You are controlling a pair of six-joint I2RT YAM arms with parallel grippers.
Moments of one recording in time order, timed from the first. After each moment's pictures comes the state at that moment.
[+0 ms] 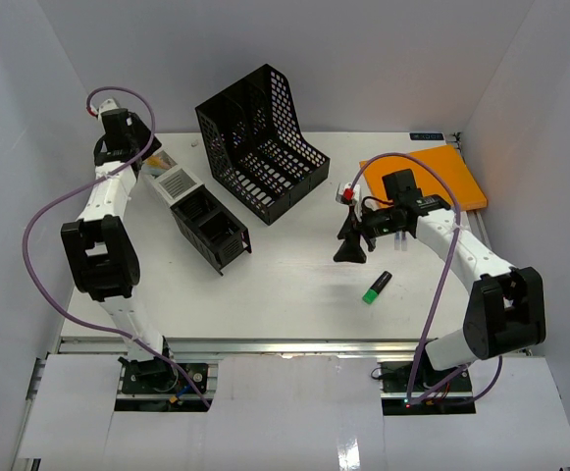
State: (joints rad) left arm 0.14 1.90 1.64 -0.21 -0.10 -0.45; right arm 0.31 1.45 1.09 -0.68 -0.95 -0.72
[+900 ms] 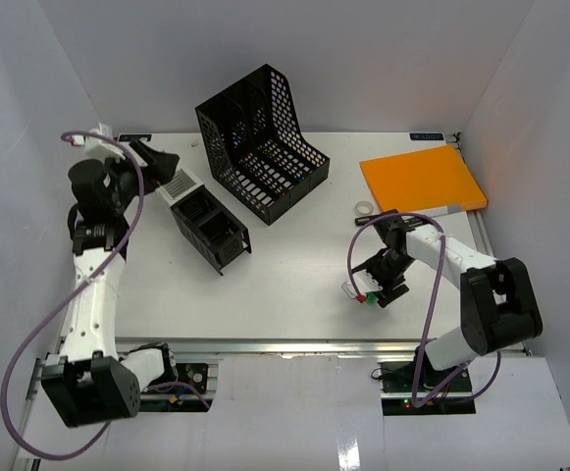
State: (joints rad) left arm 0.15 1.13 1.10 -0.08 0.36 -0.51; right arm 0.35 1.48 0.89 -1.03 -0.37 -1.94
